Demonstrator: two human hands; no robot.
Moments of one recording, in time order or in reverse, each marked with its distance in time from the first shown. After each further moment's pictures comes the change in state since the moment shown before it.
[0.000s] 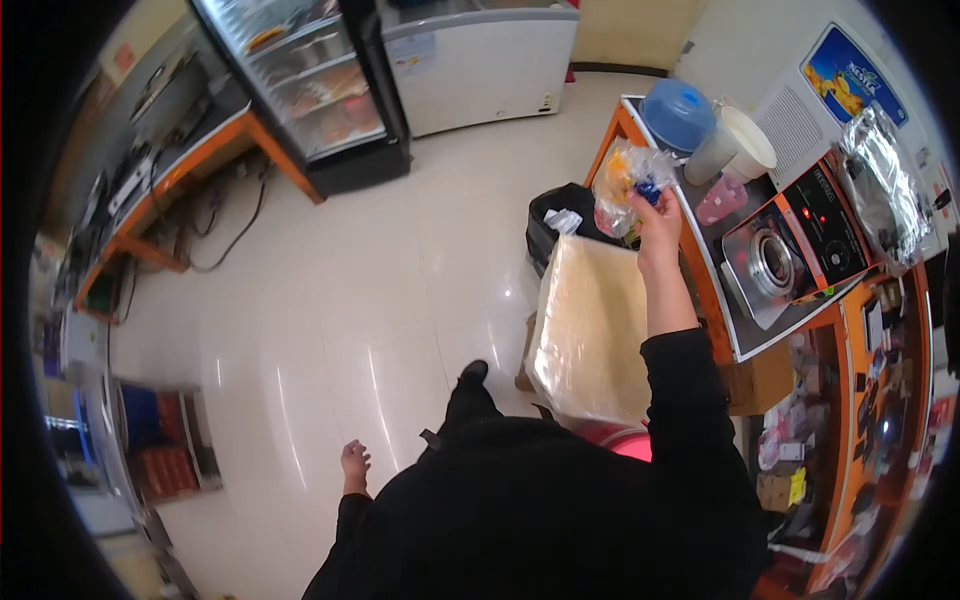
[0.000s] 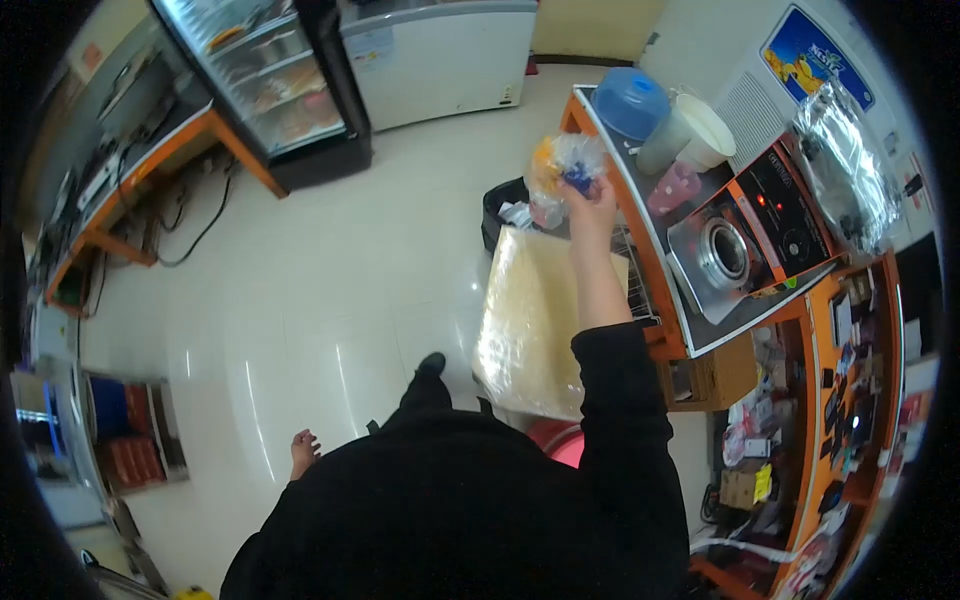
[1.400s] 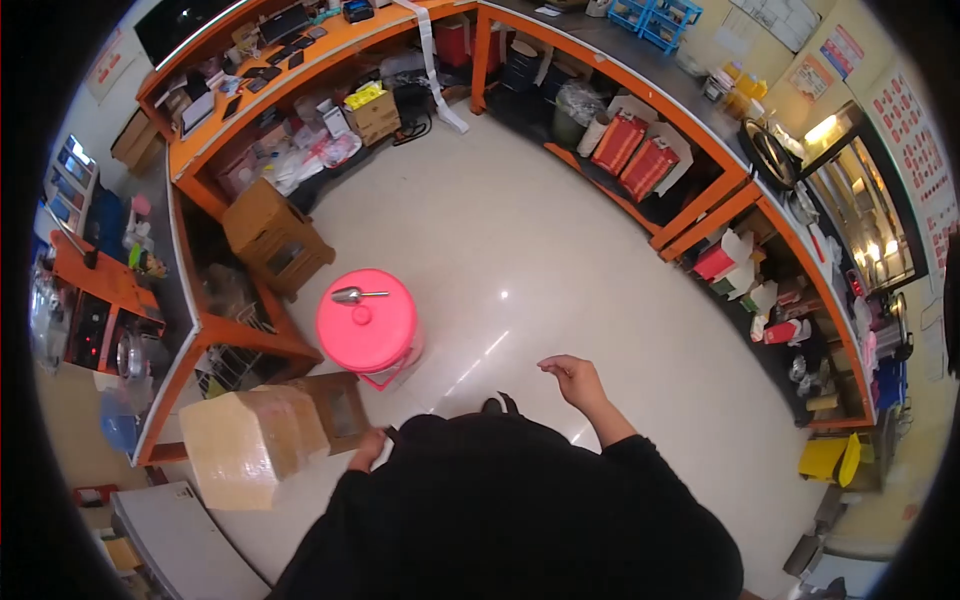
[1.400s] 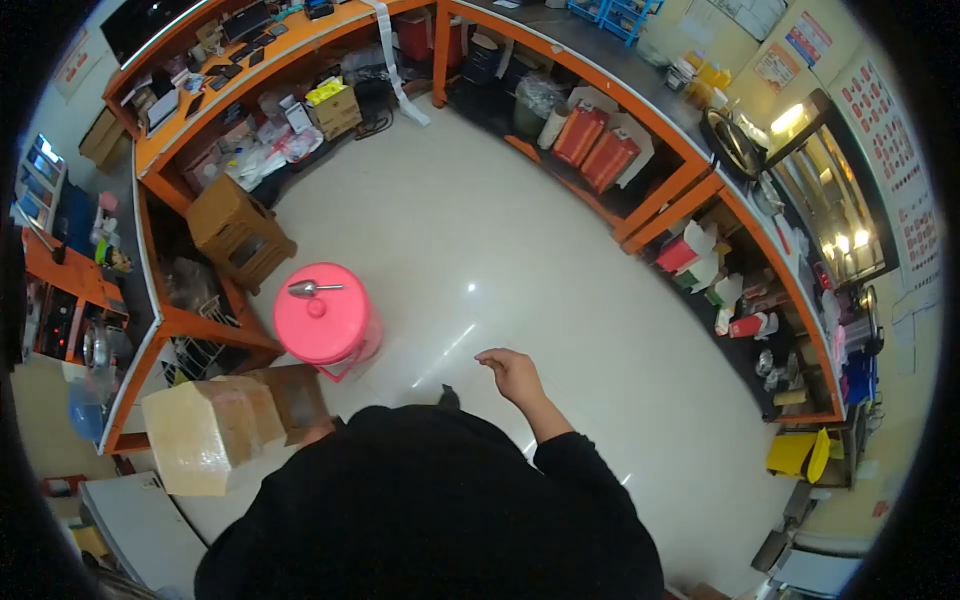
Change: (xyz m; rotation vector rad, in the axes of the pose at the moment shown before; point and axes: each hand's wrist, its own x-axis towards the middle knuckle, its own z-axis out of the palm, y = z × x) left_hand -0.180 -0.080 0.368 -1.843 1.958 -1.494; right_hand -0.902 0.043 -0.190 -0.696 1.398 0.363
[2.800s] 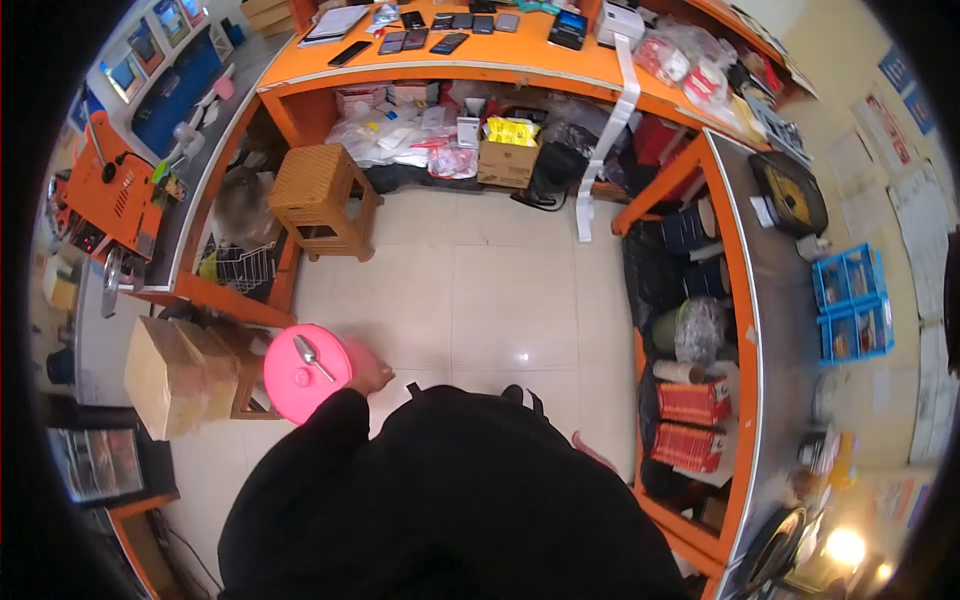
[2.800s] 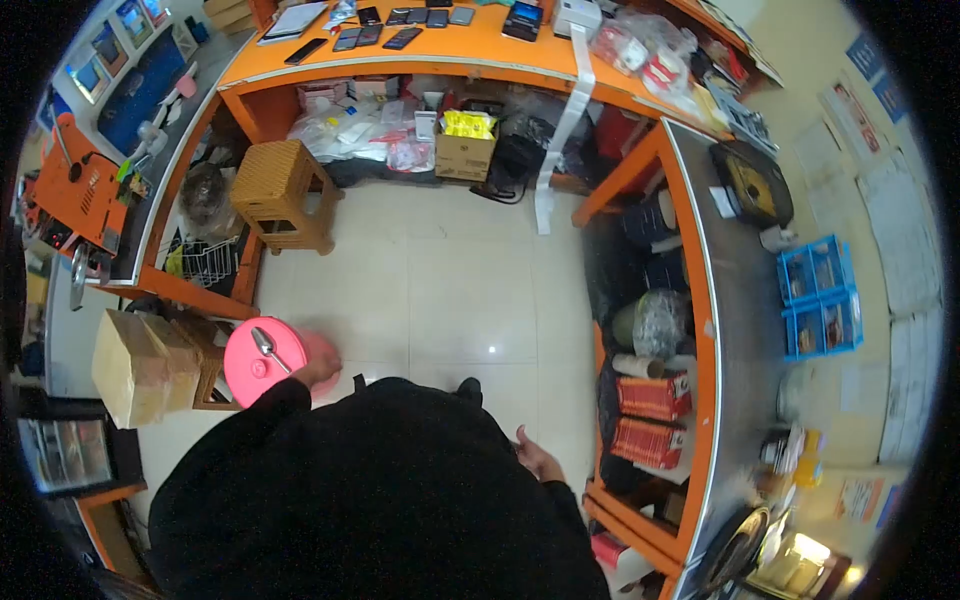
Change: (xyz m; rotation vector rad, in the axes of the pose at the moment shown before) left_hand 0.480 0.321 -0.131 -0.082 0.164 -0.311; right_hand 0.632 0.419 -0.121 0.614 -1.280 1.145
